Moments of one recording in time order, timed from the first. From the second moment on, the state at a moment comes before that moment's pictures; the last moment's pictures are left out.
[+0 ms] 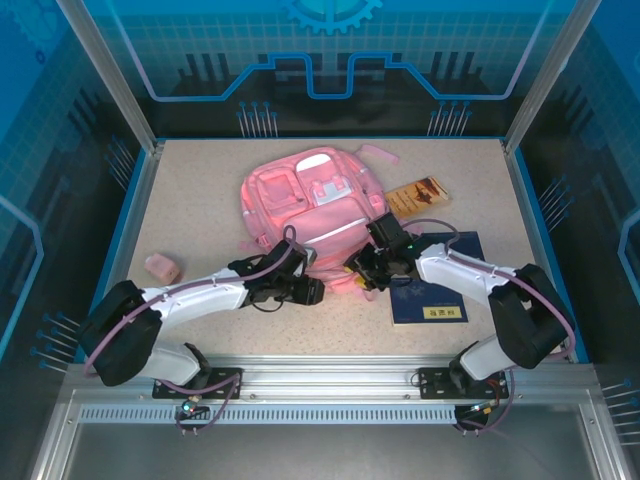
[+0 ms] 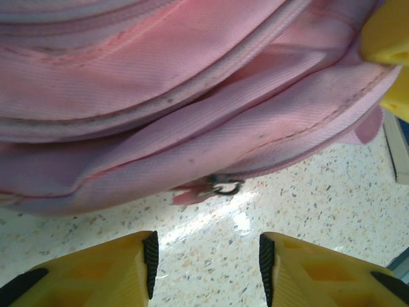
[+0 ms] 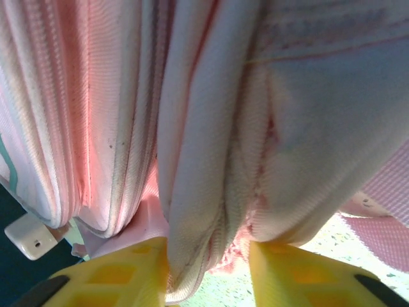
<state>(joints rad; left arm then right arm) -0.75 1.40 0.71 -0.29 0.16 -0.60 0.59 1.50 0.85 -0.40 -0.32 1.37</state>
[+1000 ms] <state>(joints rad) -0.74 1.51 0.66 -0.03 0.02 -0.58 0.58 1.48 0.85 -0.37 -0.31 1.35</state>
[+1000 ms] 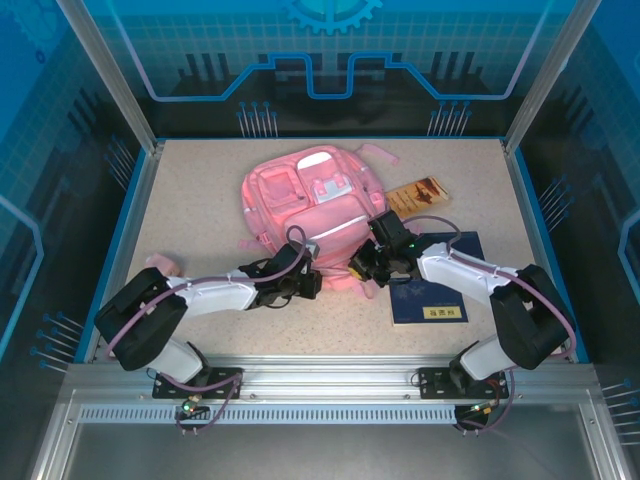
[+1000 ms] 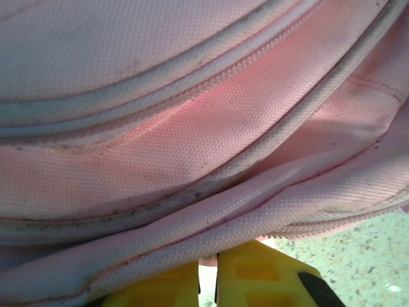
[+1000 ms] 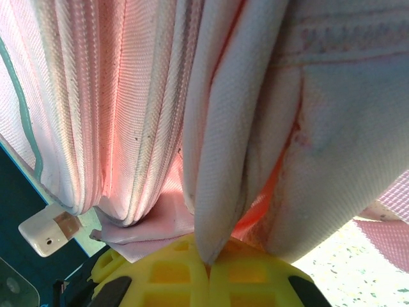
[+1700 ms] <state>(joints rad) -0.57 1.41 0.67 -0.22 -0.20 -0.55 0.55 1.43 0.93 -0.51 -0.17 1.20</state>
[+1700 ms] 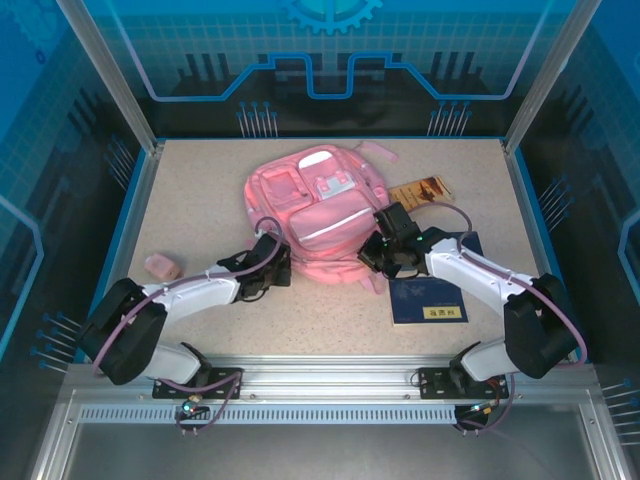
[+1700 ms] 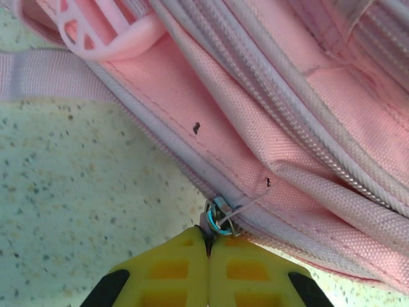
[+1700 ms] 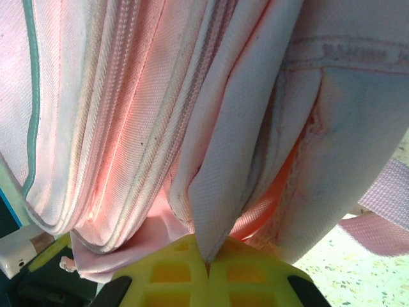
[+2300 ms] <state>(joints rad) -0.27 1.50 0.81 -0.32 -0.17 -0.53 0.62 1.69 1.10 -0.35 -0.35 1.10</state>
